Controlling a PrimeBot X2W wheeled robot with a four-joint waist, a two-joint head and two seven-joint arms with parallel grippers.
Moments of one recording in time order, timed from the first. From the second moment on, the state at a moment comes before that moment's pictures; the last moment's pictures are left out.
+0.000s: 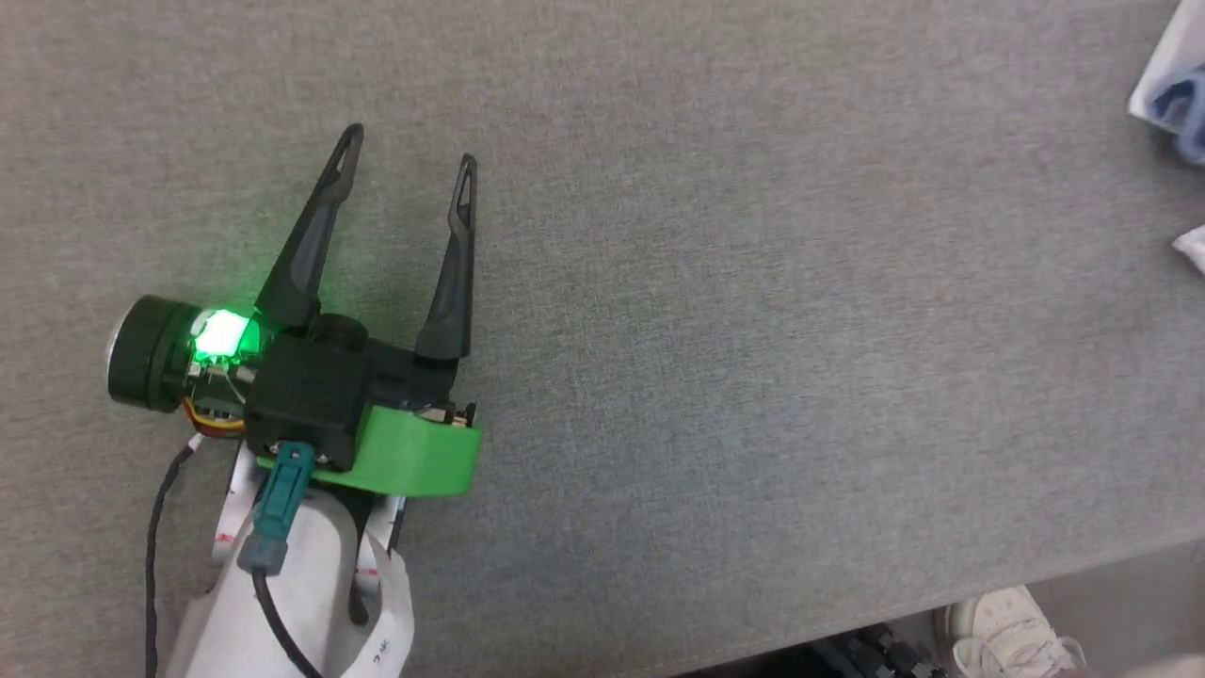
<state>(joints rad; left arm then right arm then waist) -0.30 0.16 -0.23 -0.31 0.06 0.01 -0.09 -0.80 -0.56 -0.35 0.69 -0.05 0.13 0.14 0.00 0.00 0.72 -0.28</state>
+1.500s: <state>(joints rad) 0.03 0.09 -0.14 -0.16 -0.18 0.07 -0.26 -0.24 -0.12 -0.27 0.07 0.15 0.13 -0.09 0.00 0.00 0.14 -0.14</state>
